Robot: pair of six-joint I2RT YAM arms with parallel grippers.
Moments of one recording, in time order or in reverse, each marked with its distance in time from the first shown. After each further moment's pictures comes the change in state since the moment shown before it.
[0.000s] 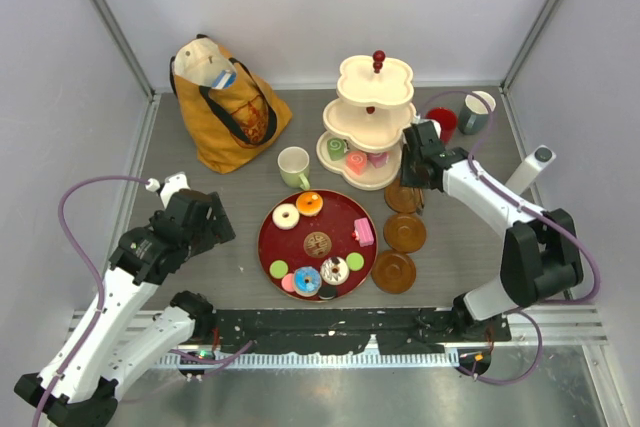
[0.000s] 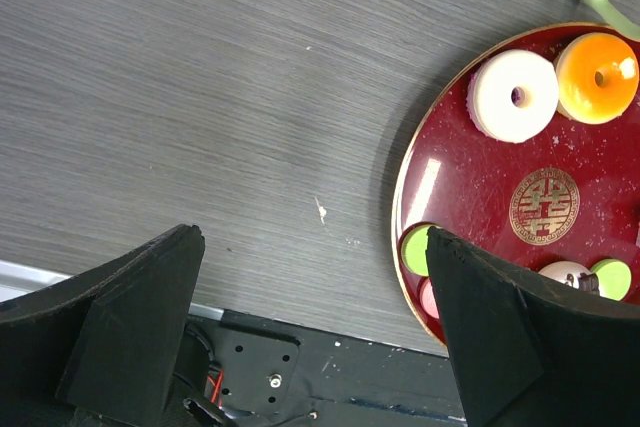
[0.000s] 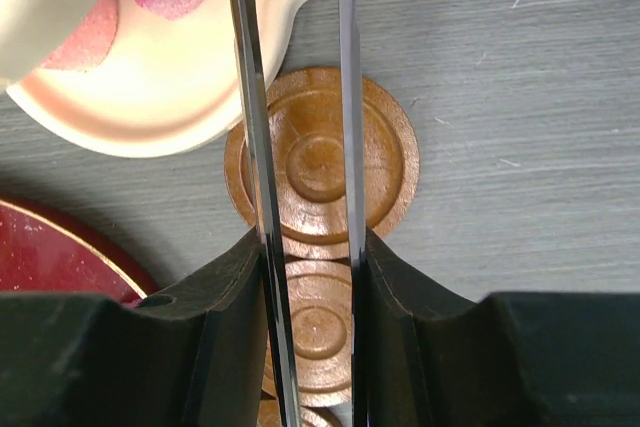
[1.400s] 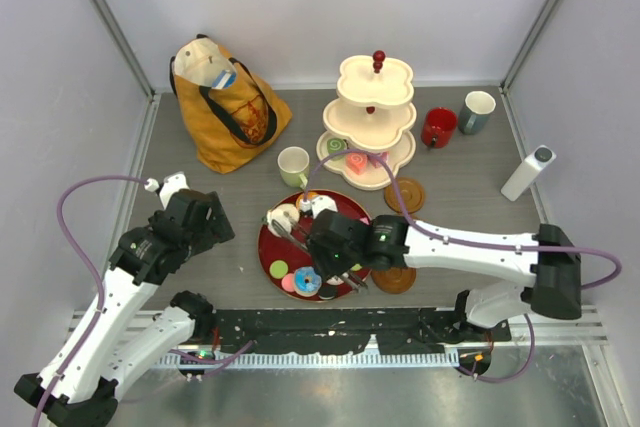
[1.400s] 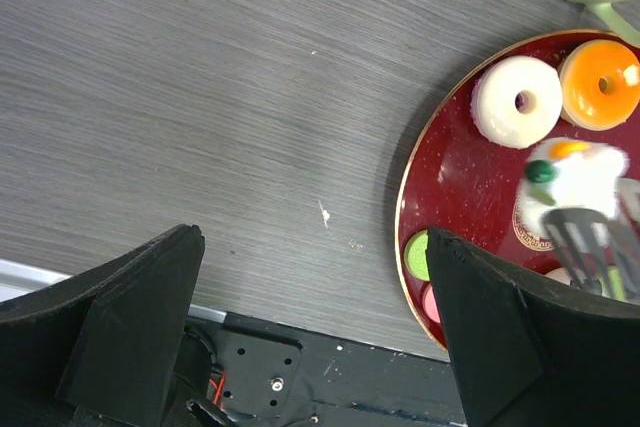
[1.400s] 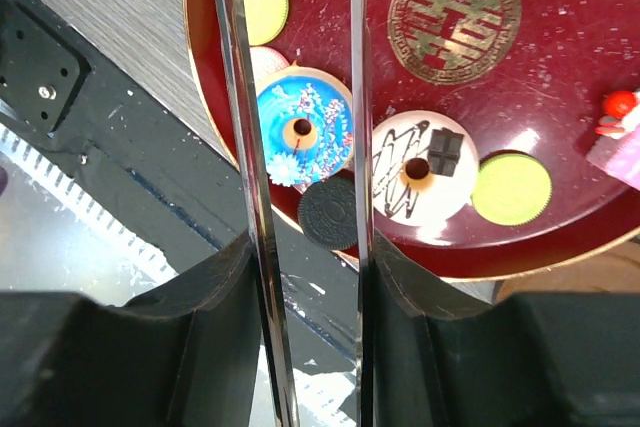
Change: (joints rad) left arm 0.000 -0.001 0.000 0.000 -0.014 -0.003; right arm 0.892 -0.040 0.051 -0.097 -0.101 0.213
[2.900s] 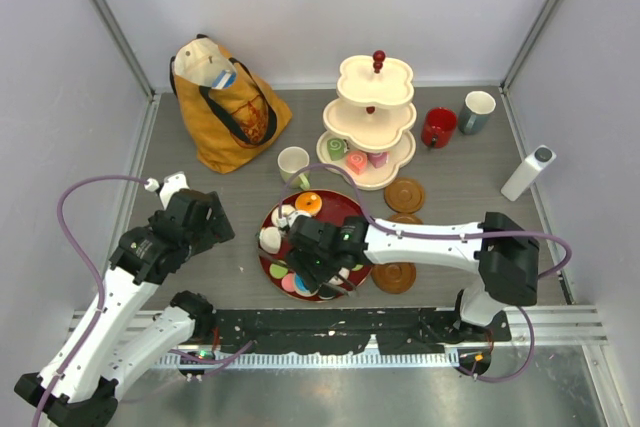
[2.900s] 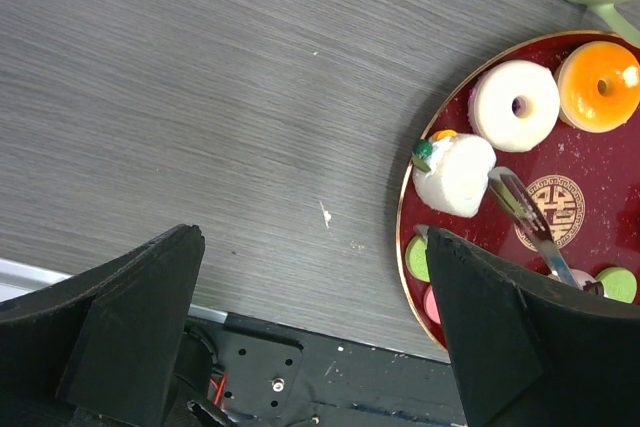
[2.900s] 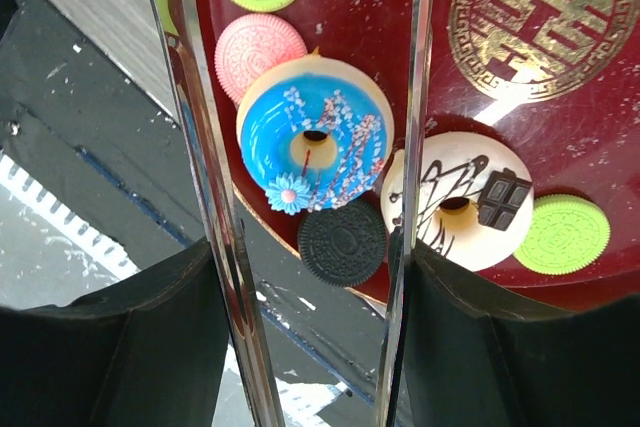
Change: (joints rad) left arm 0.000 0.003 0.000 0.000 -0.003 -0.001; right arm 0.000 0.199 0.056 0.002 -0.111 -0.113
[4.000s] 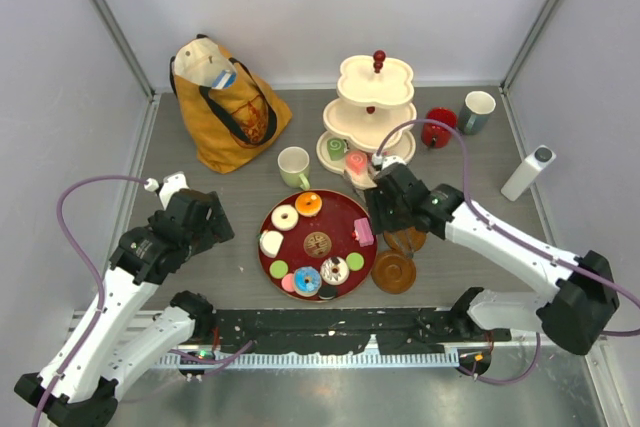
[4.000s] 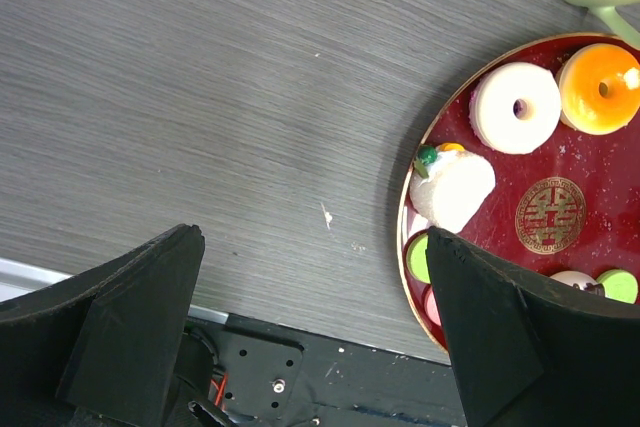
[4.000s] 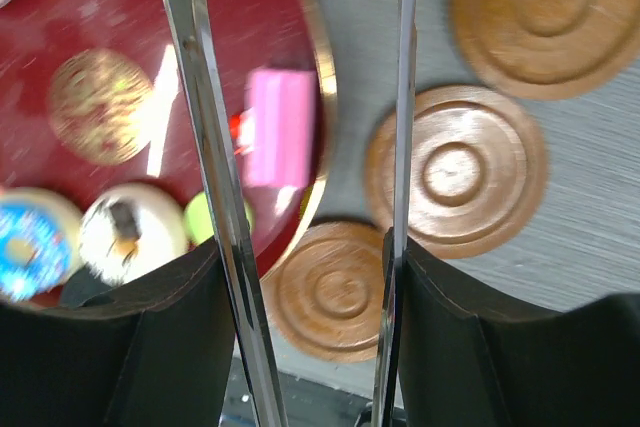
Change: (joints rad) left arm 0.000 0.000 0.000 0.000 -0.005 -0.001; right arm -0.557 -0.383 -0.216 -0.064 0.155 -0.052
